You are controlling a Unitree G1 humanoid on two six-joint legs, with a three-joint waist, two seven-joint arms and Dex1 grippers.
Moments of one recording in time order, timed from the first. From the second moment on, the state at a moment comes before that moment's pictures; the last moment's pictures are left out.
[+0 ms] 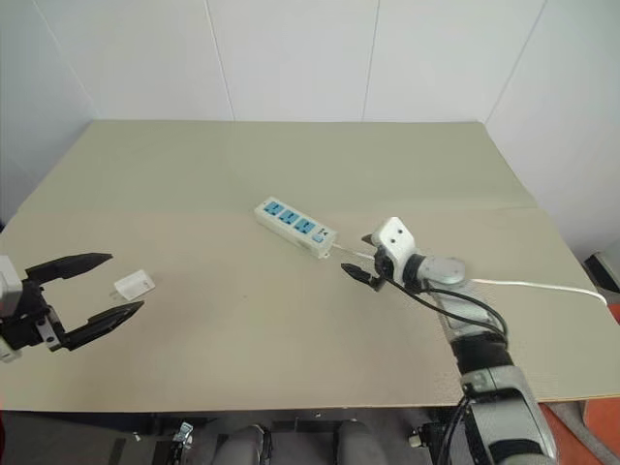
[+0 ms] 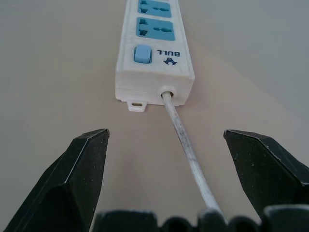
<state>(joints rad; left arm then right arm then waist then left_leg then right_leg) 0.25 0.86 0.75 -0.54 -0.63 0.43 -1.03 -0.67 -0.44 0.13 0.49 0.08 0.09 0.82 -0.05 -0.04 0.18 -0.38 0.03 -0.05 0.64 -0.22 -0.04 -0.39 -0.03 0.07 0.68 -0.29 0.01</state>
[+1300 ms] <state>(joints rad) 0.24 0.87 0.68 -0.53 -0.63 0.42 -1.02 -0.26 -0.50 0.10 -0.21 0.19 0.39 0.86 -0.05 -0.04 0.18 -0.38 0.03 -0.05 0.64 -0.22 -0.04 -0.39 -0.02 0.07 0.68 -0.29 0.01</state>
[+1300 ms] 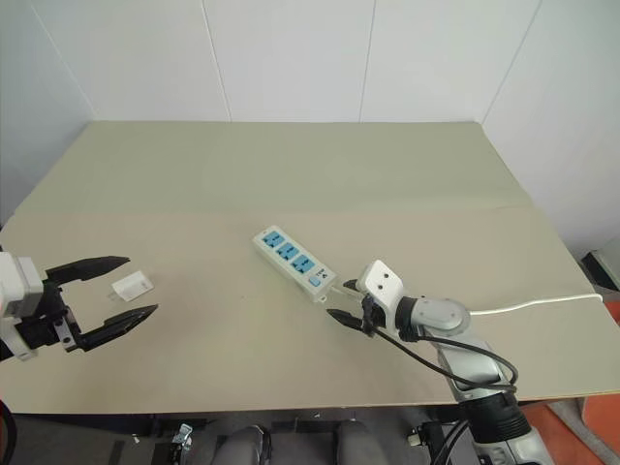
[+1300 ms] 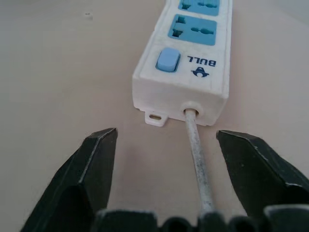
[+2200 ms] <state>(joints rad) 0.24 0.87 0.65 -0.51 -0.62 0.38 -1.03 -0.36 -0.16 0.18 0.11 0.06 0.11 0.52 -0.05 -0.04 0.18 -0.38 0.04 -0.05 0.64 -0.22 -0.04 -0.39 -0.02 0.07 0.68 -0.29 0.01</state>
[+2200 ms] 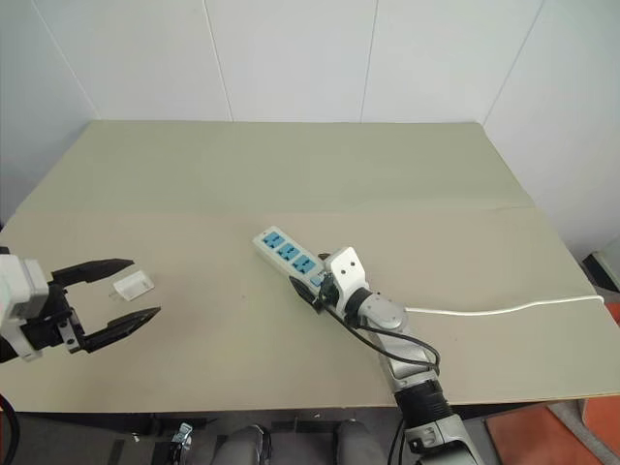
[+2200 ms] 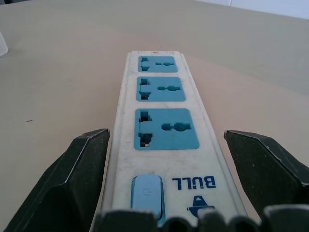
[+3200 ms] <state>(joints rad) 0.24 0.86 0.64 -0.49 -0.59 0.37 -1.03 -0.31 -0.14 0.18 0.13 0.10 0.13 0.57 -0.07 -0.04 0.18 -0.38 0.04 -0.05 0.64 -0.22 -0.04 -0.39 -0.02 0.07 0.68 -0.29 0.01</state>
